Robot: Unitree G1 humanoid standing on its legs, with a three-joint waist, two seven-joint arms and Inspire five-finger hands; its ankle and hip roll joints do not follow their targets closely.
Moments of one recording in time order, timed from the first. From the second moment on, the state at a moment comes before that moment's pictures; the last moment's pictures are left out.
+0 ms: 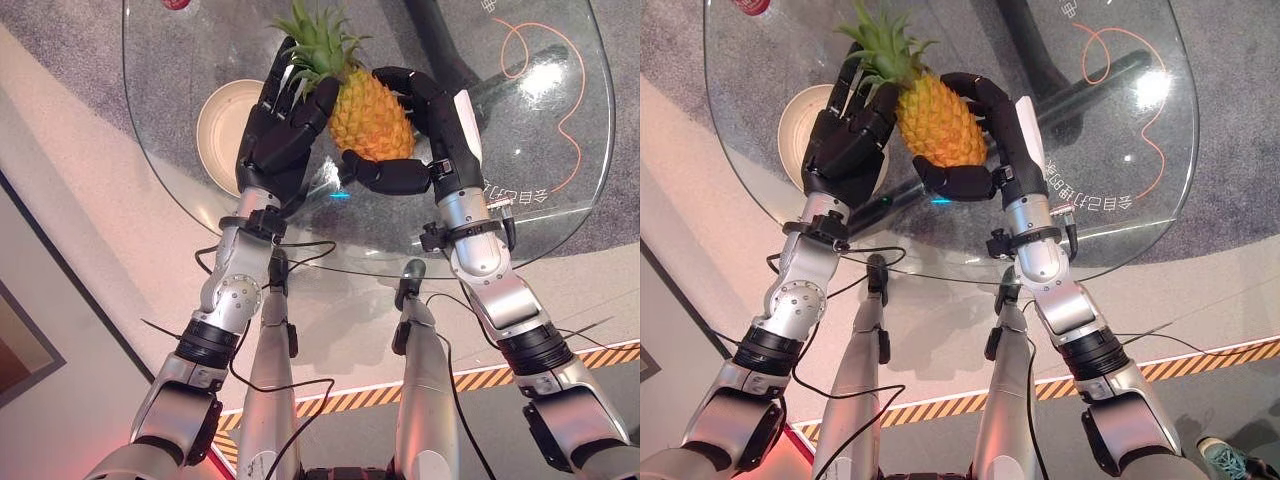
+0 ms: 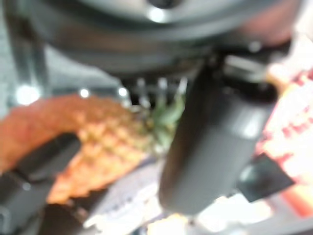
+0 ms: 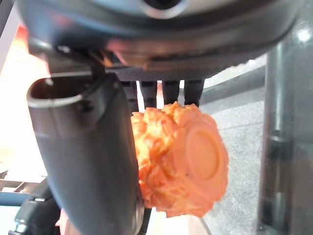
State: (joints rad) left arm -0.67 0.32 -0.22 0.14 -1.13 -0.13 0.01; right arm -0.66 -0.48 0.31 0.04 0.04 -0.06 -0.25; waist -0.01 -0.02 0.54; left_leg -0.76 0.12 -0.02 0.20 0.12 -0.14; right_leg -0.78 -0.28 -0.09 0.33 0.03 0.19
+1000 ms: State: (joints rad) left arm -0.66 0.35 -0.22 0.14 -1.17 -0.12 -0.01; right arm -0.70 -0.55 0.31 0.03 0.05 -0.02 -0.17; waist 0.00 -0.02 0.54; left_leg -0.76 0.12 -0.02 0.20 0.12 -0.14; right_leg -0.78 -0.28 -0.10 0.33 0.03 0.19
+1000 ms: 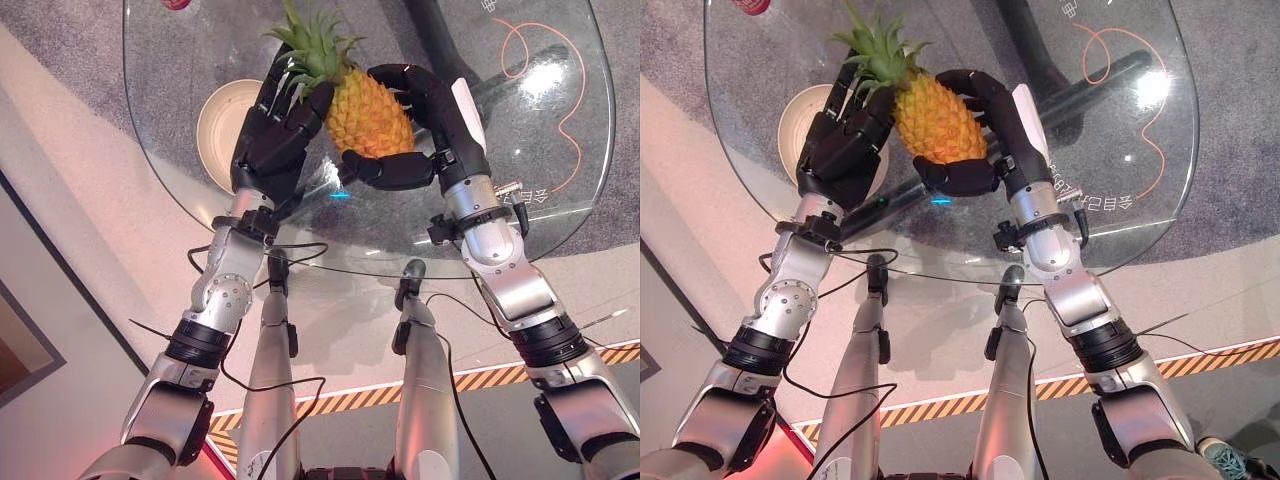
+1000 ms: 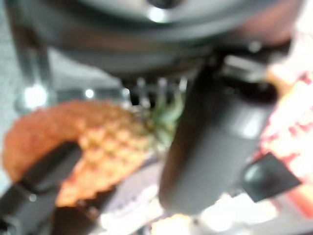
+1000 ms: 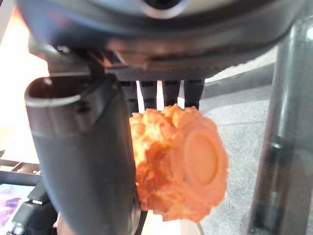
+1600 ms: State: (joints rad) left arm -0.66 0.36 -0.22 0.14 -1.20 -0.11 -0.01; right arm -0.72 -0.57 0.31 0.03 0.04 -0.01 -0.13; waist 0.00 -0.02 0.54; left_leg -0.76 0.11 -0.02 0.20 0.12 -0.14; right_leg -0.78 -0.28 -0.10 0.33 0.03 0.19
